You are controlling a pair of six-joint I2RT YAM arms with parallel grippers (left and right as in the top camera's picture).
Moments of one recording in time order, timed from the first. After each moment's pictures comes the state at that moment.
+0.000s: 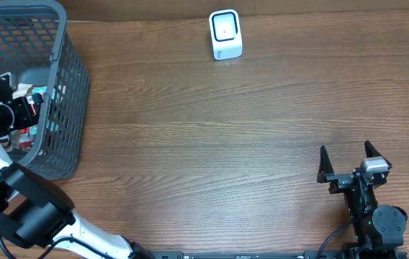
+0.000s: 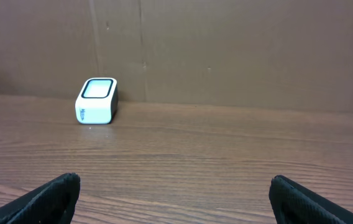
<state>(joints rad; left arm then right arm) 0.77 1.97 1.79 -1.08 0.39 0.41 0.05 0.01 0.02 -0.03 -0.07 -0.01</state>
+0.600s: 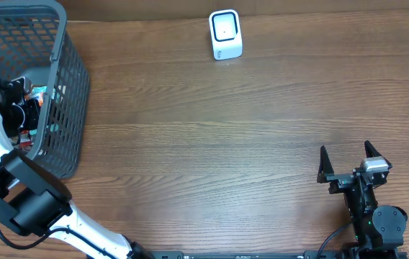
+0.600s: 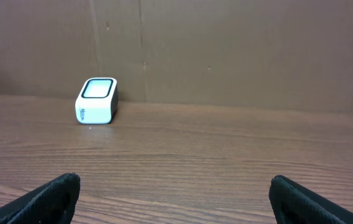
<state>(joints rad) 0.74 2.06 1.79 -1.05 0.32 0.43 0.05 0.01 0.02 -0.03 -0.07 0.00</state>
